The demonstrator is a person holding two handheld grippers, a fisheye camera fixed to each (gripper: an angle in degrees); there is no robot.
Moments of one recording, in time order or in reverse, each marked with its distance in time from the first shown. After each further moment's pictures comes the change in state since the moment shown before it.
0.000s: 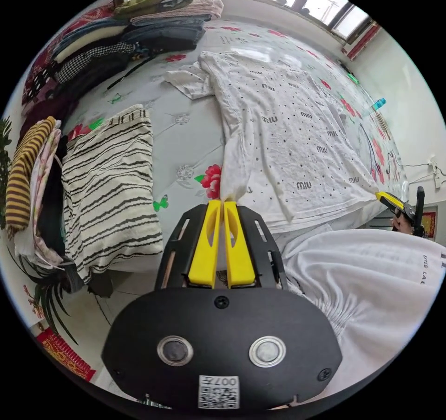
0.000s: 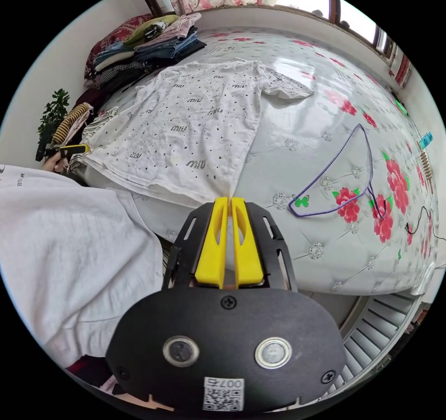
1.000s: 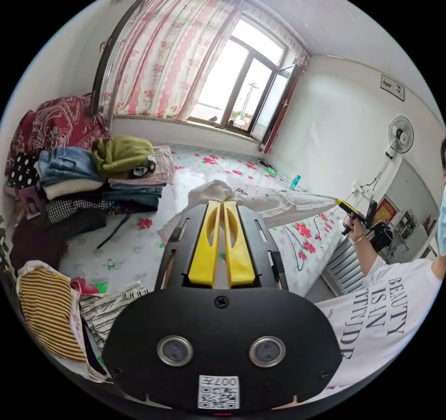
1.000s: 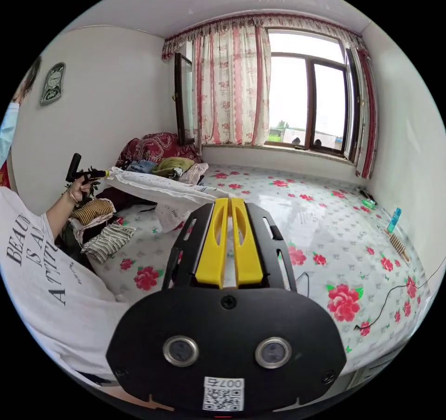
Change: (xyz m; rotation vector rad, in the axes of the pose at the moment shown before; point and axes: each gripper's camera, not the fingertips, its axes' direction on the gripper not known) left arm -0.036 -0.046 -0.298 0.658 0.339 0.268; right arm 0.051 -0.034 -0.306 0.800 0.037 -0.123
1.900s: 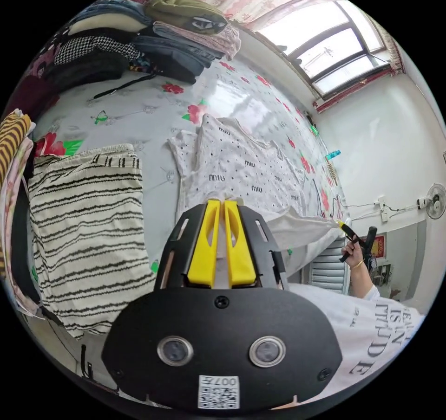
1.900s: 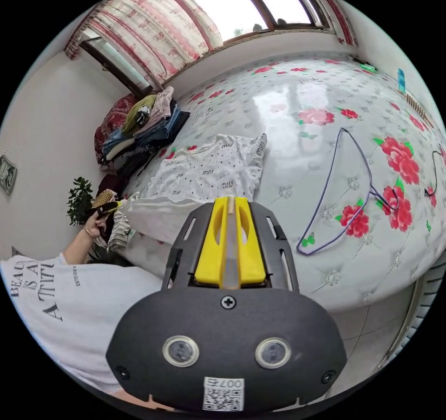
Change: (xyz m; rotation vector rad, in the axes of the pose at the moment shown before) left arm -0.097 0.127 0.147 -0.425 -0.038 -0.449; right arm 0.057 0.256 0.178 -0.453 -0.112 0.490
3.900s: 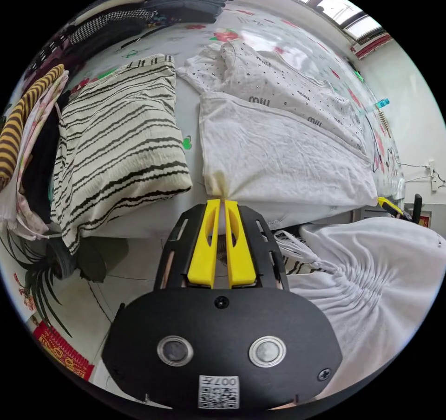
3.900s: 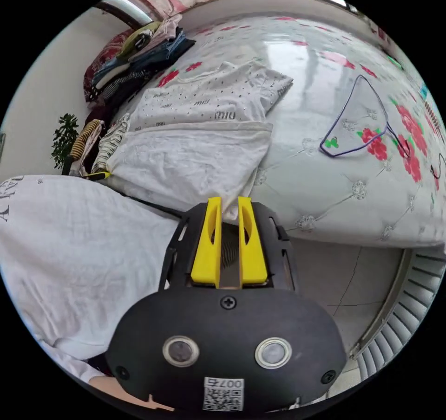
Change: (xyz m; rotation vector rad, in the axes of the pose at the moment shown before) left arm 0.018 0.170 0.072 -0.252 -0.359 0.082; right arm -0.055 0.231 0.006 -0.341 0.073 -0.093
